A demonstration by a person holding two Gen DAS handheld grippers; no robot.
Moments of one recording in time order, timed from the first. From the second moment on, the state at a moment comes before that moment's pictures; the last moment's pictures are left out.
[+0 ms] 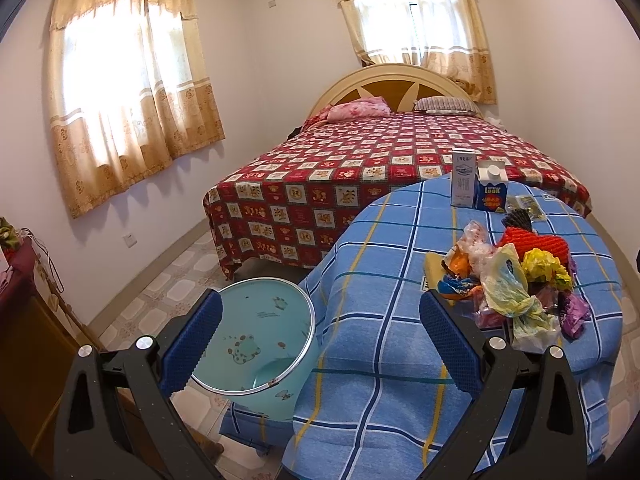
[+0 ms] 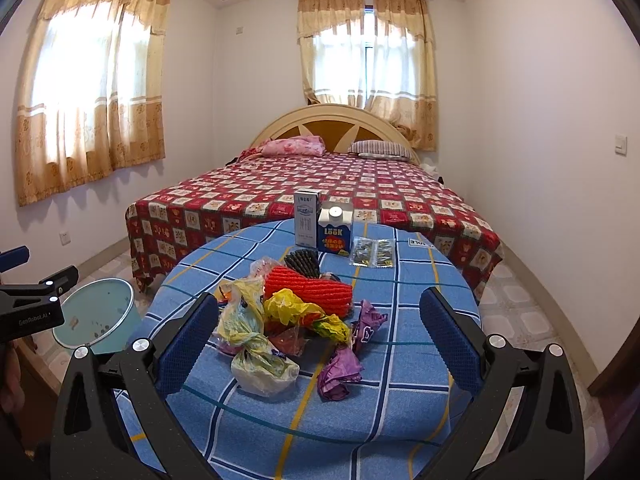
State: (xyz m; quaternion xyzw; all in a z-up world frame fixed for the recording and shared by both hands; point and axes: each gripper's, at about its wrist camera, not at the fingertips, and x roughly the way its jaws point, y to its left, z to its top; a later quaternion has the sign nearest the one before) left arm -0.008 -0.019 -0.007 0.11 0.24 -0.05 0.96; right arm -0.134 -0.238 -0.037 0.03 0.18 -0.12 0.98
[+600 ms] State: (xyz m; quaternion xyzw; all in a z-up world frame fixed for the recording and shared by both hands) left arm -0.008 -0.014 -0.005 0.11 0.24 -0.04 0.96; right arm -0.135 -0.238 -0.036 0.03 0.18 -0.12 0.98
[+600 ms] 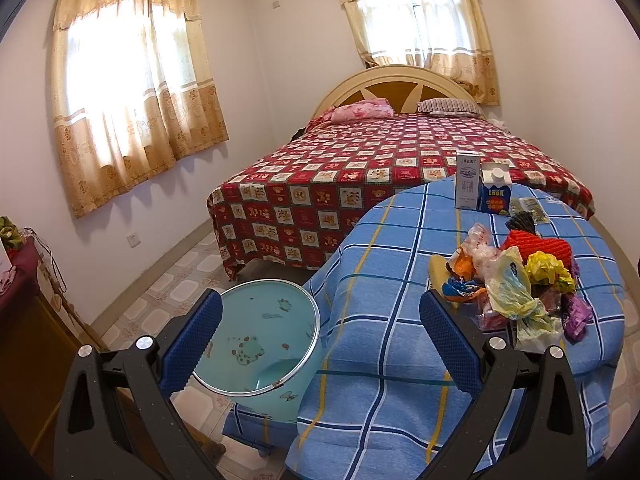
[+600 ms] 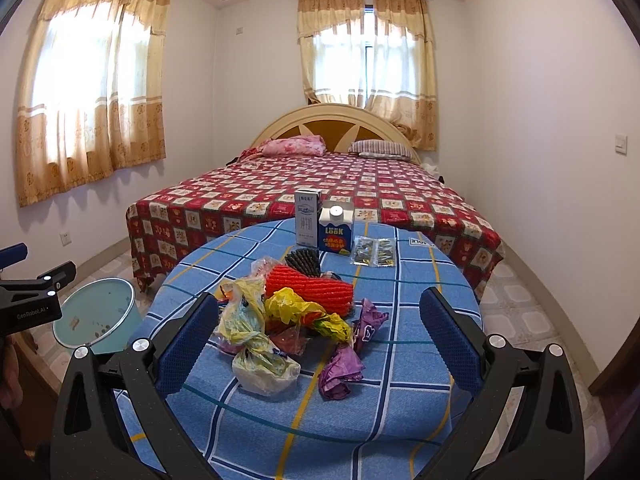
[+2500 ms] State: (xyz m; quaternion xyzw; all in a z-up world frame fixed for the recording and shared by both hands) left arm -0.004 -0.005 -0.003 0.10 0.25 -0.04 0.96; right arm -0.137 -0.226 -0.038 0.03 0.18 -0.12 0.98
